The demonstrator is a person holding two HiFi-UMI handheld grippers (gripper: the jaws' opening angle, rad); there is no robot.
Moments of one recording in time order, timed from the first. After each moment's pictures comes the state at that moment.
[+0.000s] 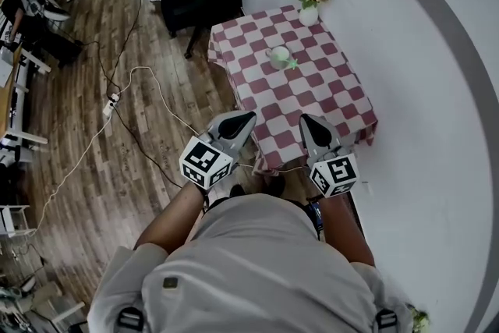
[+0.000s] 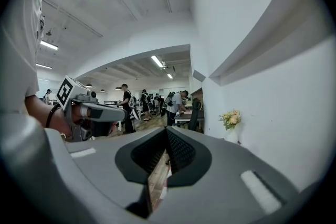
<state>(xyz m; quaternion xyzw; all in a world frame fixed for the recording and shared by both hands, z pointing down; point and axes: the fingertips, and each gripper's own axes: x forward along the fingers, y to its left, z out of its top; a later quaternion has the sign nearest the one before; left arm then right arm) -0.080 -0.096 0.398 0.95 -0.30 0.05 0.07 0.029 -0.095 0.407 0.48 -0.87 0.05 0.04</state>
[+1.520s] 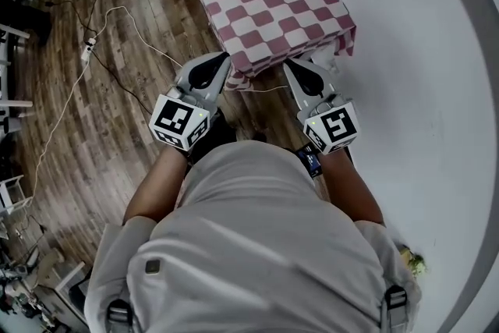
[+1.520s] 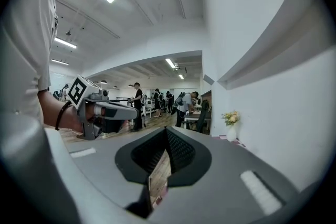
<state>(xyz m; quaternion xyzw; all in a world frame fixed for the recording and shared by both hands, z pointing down) -0.022 0.080 0.418 0.94 -0.35 0.05 0.05 0.083 0.099 0.419 0.43 -0.90 0.02 0.06</state>
